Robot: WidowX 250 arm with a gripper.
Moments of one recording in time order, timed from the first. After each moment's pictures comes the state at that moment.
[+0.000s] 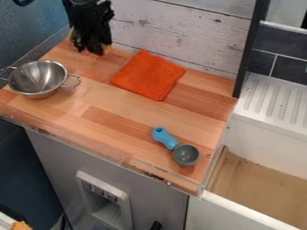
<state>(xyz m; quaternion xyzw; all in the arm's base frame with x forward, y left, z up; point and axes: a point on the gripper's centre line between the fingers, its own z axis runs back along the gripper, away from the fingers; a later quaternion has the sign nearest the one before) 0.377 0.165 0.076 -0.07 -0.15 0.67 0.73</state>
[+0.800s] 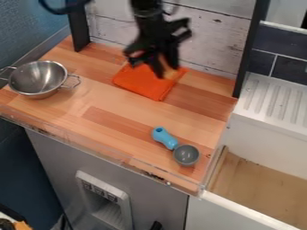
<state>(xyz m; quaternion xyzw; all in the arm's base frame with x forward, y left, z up) 0.354 0.000 0.088 -0.11 -0.12 0.42 0.89</state>
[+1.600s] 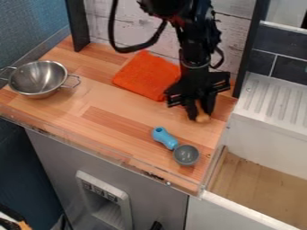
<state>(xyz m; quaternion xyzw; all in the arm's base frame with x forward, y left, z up) 0.366 -0.047 0.012 -0.07 -0.07 0.36 0.93</state>
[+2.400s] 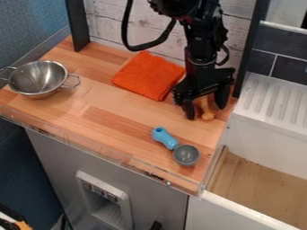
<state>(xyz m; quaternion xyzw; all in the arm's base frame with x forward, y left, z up) 0.379 -0.048 0.013 -0.07 -0.07 0.39 0.92</state>
